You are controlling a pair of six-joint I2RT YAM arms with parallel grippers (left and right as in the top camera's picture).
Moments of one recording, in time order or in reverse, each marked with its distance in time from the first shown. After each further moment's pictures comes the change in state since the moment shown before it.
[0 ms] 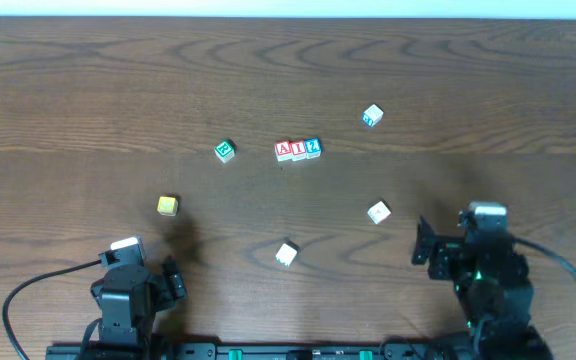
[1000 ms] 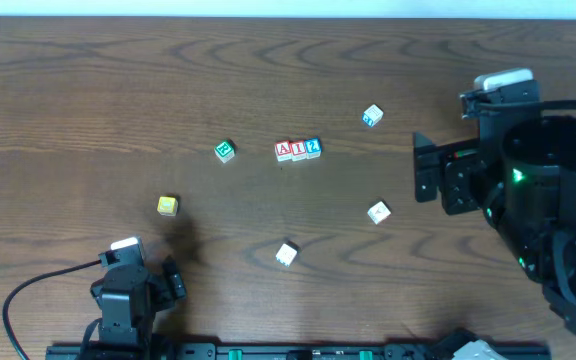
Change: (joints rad) left arm 0.000 0.000 0.000 0.000 0.000 0.000; right arm 0.385 0.862 1.466 -0.710 0.241 0.001
